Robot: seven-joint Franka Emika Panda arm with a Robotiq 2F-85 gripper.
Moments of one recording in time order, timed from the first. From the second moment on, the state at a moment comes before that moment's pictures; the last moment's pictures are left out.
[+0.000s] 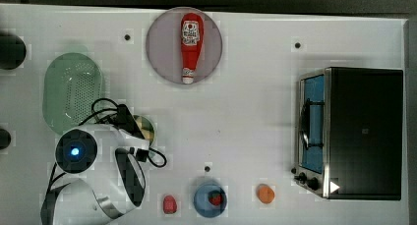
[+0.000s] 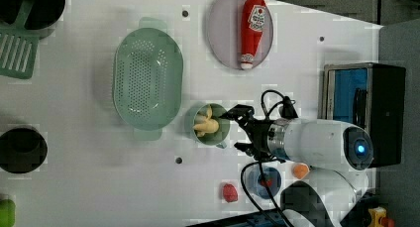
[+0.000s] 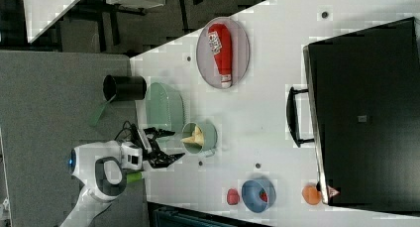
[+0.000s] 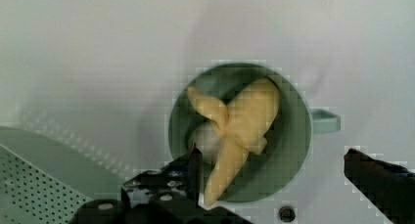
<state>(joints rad) 0.07 0.07 0.42 -2.40 -0.02 0.90 0.75</state>
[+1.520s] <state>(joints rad) 0.00 -0.34 -0.13 -1.92 -0.03 0.13 0.16</state>
